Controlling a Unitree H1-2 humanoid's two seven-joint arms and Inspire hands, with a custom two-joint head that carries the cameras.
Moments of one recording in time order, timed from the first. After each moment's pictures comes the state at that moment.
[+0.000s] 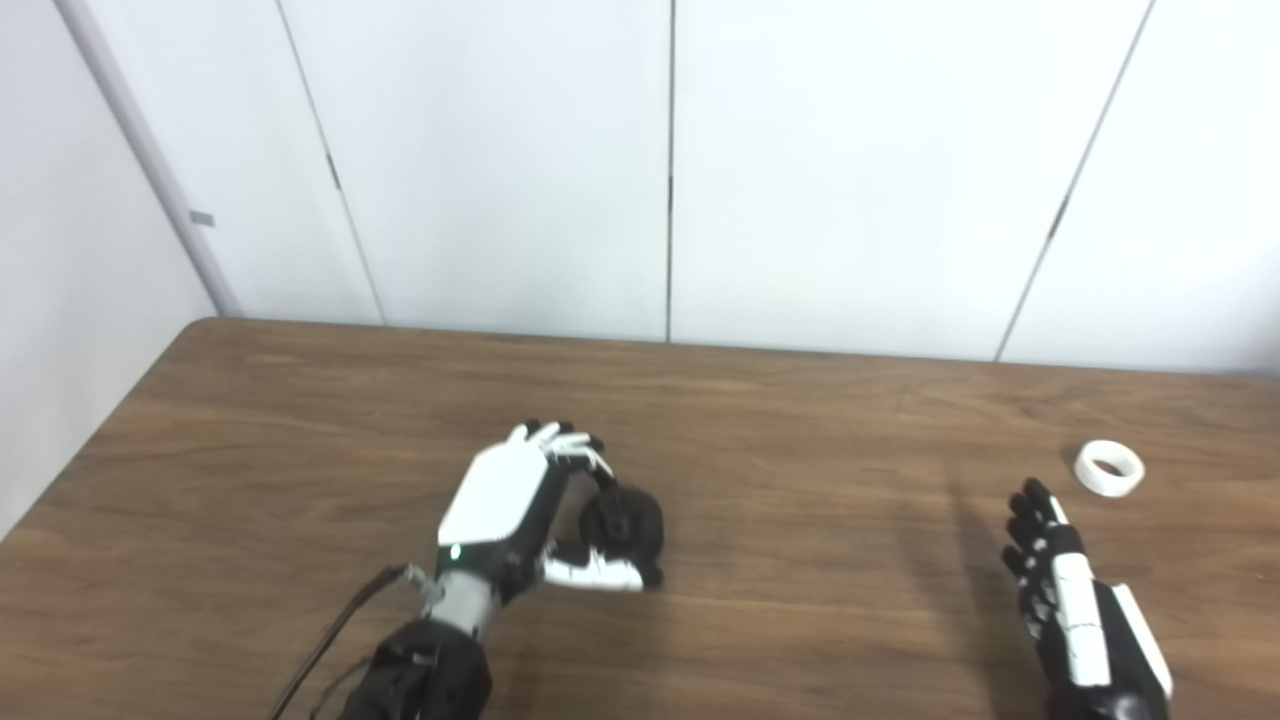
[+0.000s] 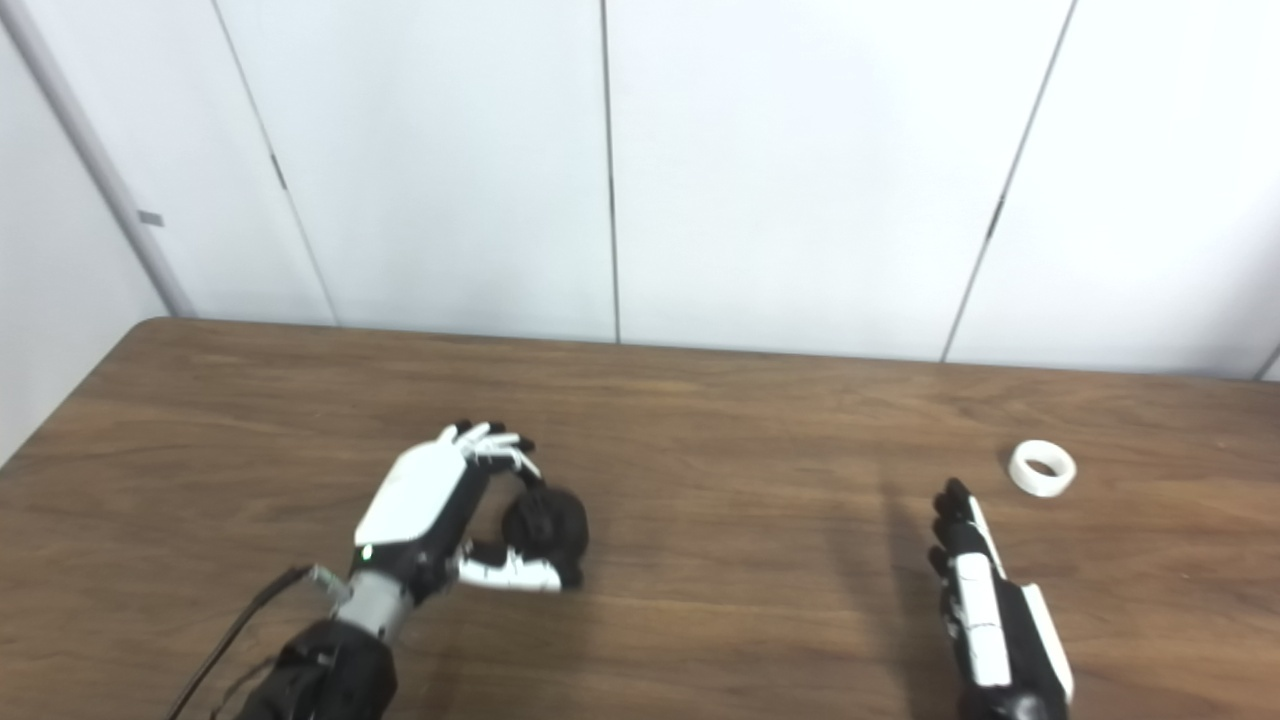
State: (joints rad) left arm -0.12 0.29 -0.34 -0.25 0.79 0.27 -0.03; right arm 0.09 -0.08 -0.06 -0.33 0.06 0.22 0.05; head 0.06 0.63
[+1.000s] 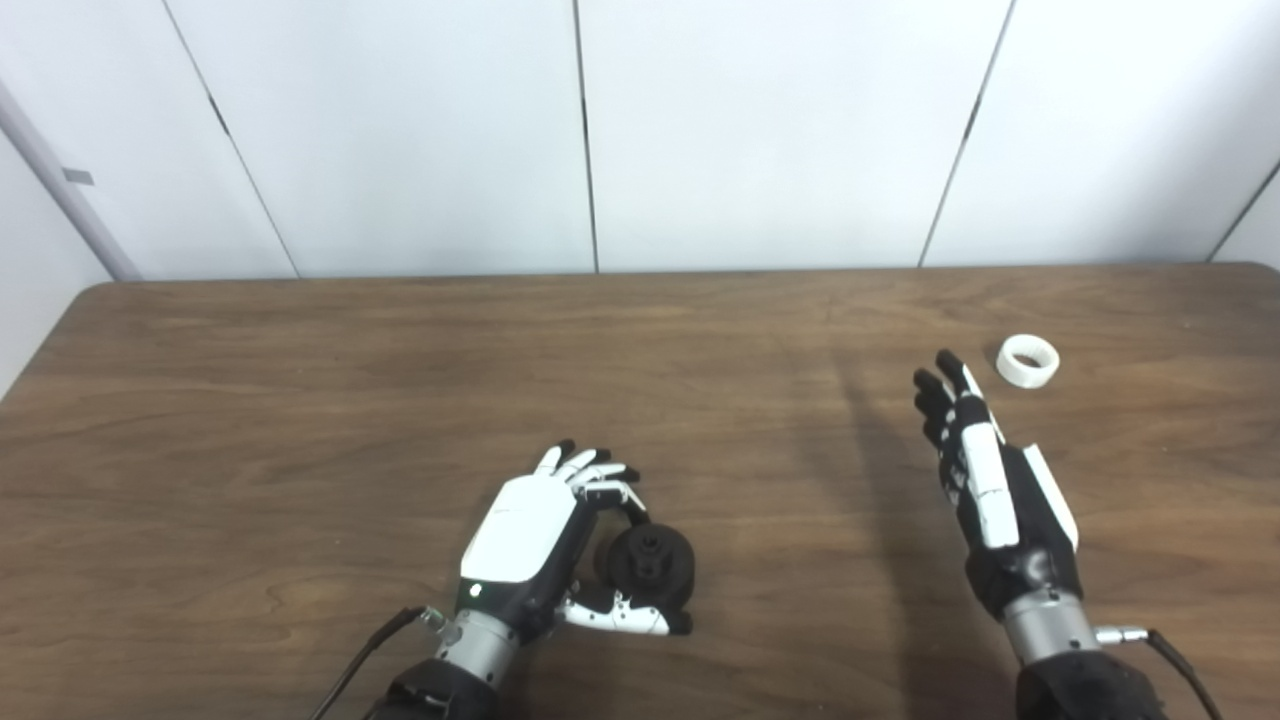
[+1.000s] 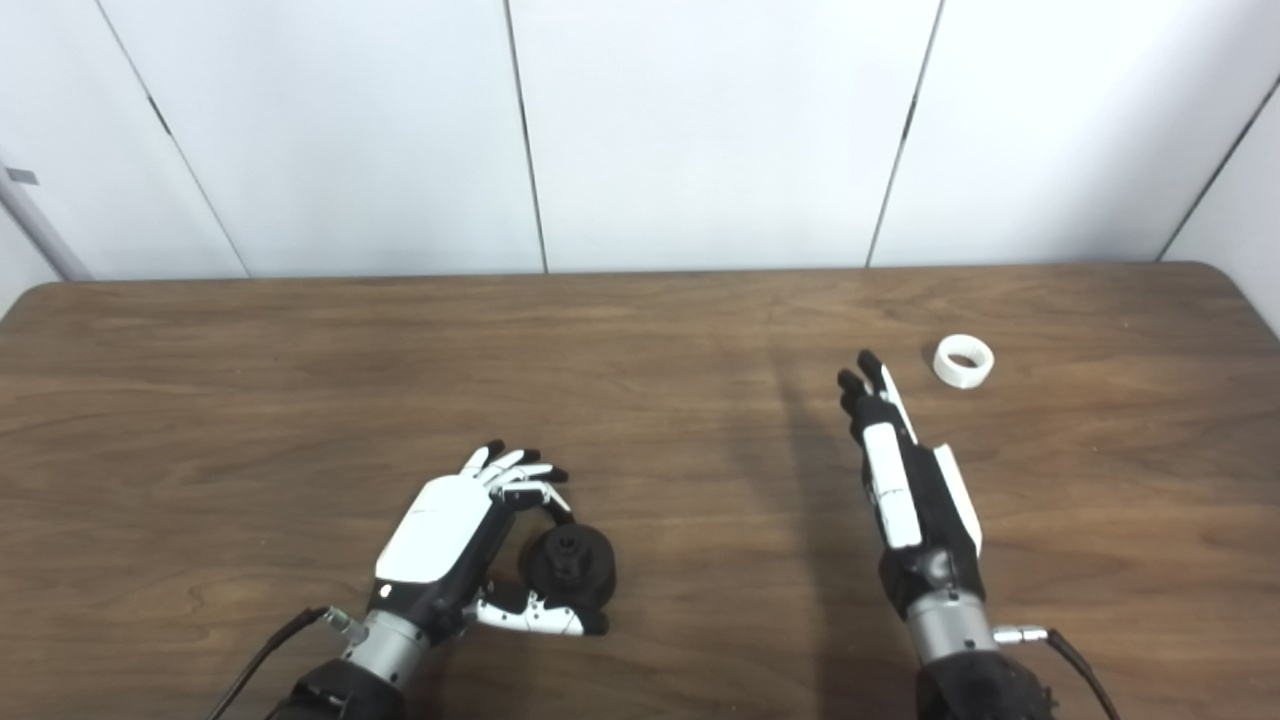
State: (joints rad) left arm 0.01 0.20 -0.40 -0.19 0.86 0.06 0.00; right arm 0.07 -0.06 -0.02 -0.46 -0.01 0.34 0.02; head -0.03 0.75
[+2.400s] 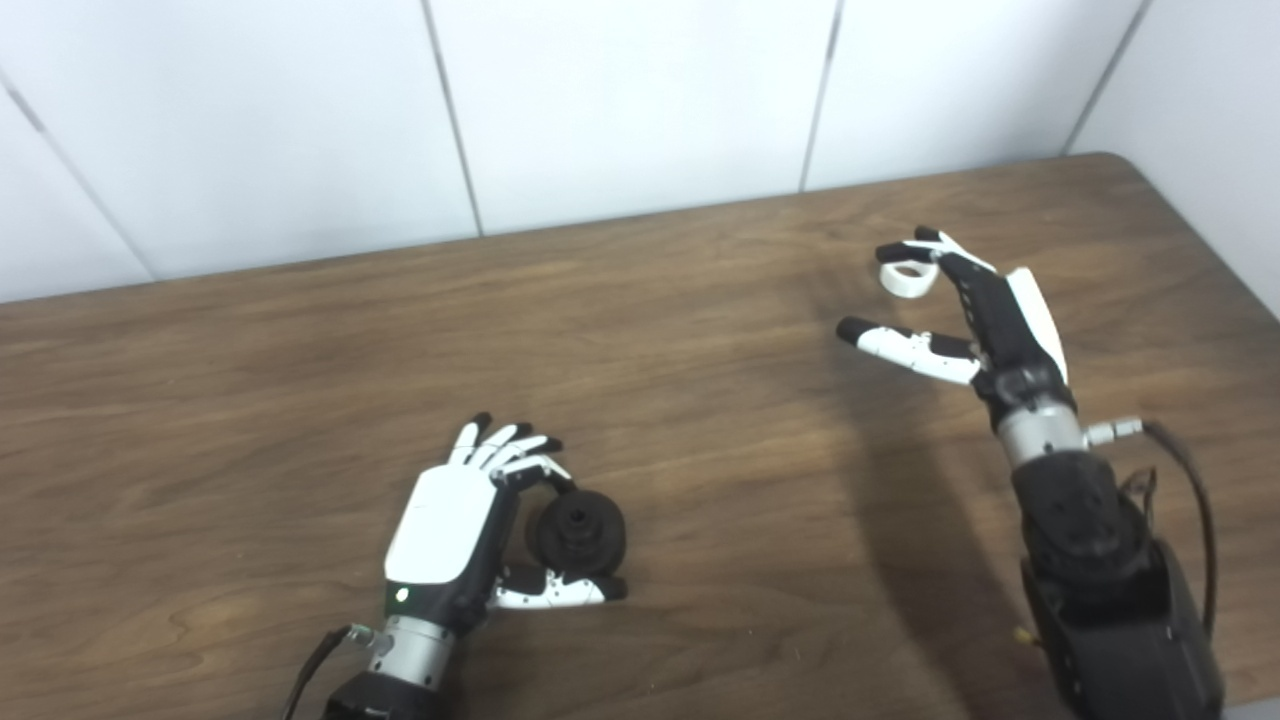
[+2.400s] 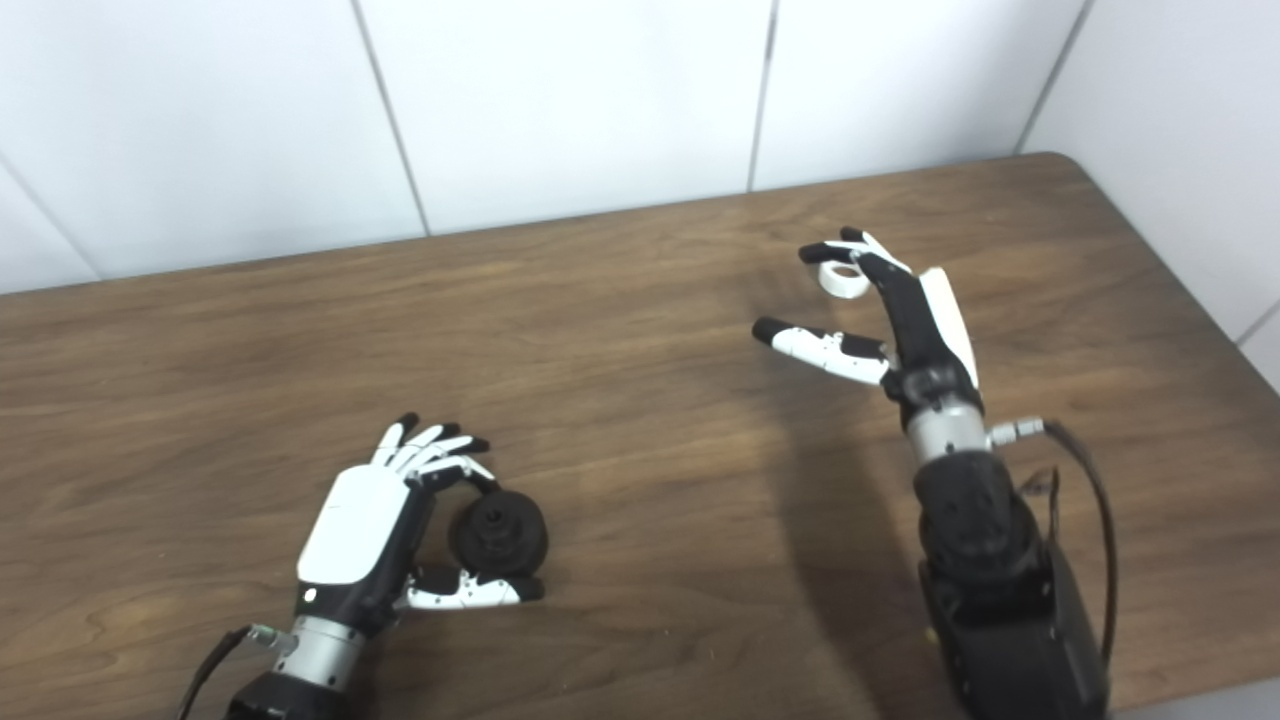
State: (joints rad) left arm 0.02 0.20 -0.39 -0.12 0.90 -0.05 0.09; right arm -0.09 -0.34 -0.05 -0.37 -0.41 0.47 0.01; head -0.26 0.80
